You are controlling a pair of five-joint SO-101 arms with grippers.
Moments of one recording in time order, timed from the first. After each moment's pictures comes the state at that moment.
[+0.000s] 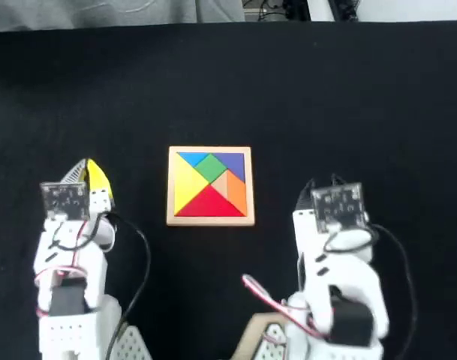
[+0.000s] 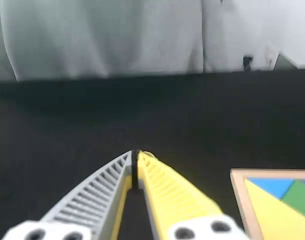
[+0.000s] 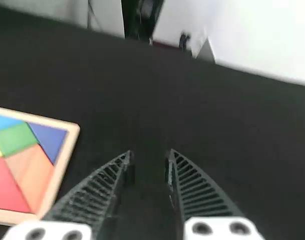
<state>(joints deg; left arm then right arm) -9.6 -103.7 96.0 29.7 -5.2 6.1 -103.3 74.0 62.7 16.0</state>
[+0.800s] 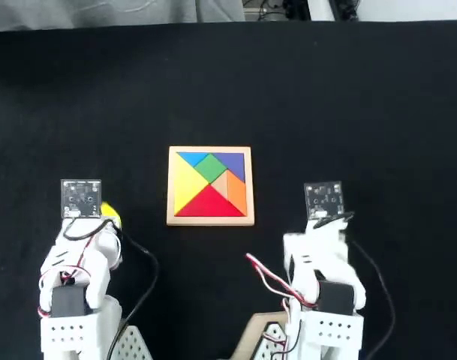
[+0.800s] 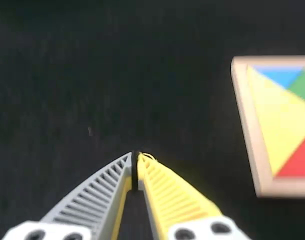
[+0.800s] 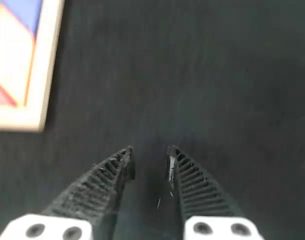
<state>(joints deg) -9.1 -104.0 96.2 56.8 -5.3 7.9 -103.3 96.7 69.9 8.2</state>
